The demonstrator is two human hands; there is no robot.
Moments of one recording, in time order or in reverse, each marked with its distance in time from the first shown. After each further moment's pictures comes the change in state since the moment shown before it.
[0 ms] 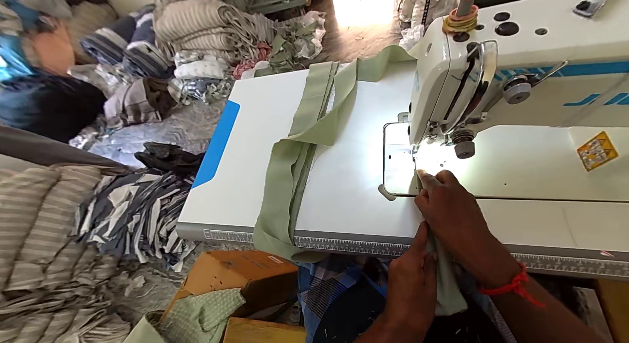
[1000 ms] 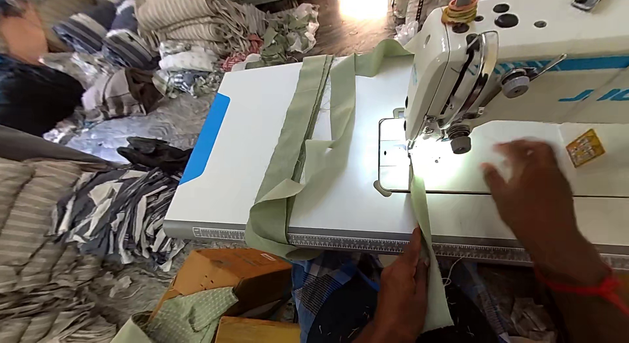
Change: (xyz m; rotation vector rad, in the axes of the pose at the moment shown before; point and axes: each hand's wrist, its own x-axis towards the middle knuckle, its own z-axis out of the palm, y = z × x) left_hand -0.015 -0.011 -0.005 -0.067 -0.062 0.012; right_hand 0.000 0.083 -0.061 0.004 0.140 0.042
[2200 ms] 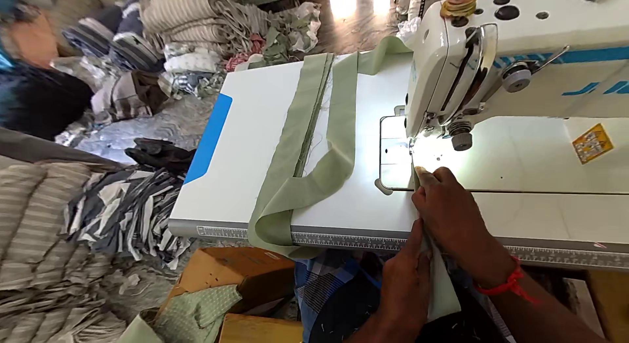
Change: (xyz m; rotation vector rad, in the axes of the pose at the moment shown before) left_hand 0.008 0.002 0.004 0.055 0.043 0.005; right_hand -0.019 -0.084 0.058 -0.016 -0.161 -0.030
